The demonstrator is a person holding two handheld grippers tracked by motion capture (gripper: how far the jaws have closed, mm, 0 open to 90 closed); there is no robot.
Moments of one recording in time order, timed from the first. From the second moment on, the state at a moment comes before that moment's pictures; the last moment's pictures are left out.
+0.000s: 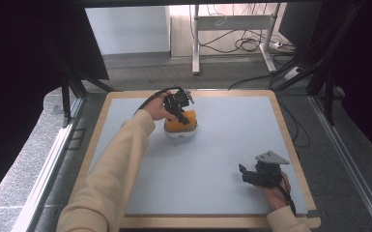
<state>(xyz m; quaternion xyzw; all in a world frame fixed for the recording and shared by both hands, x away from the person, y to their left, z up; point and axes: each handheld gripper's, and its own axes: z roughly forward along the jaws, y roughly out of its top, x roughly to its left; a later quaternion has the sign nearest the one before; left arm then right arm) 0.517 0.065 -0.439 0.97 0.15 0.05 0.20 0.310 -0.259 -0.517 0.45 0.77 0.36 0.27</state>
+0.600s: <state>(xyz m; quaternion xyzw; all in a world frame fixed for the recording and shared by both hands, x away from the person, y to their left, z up) 0.514 0.068 -0.425 0.95 0.18 0.11 0.22 0.309 -0.257 -0.517 0.45 0.77 0.36 0.27</state>
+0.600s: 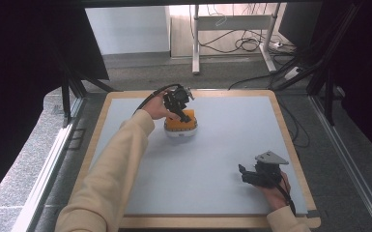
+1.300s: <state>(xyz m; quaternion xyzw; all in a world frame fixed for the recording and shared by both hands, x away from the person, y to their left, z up) 0.458 0.106 -0.396 0.91 0.24 0.13 0.30 0.309 -0.257 -0.516 0.45 0.77 0.36 0.27</state>
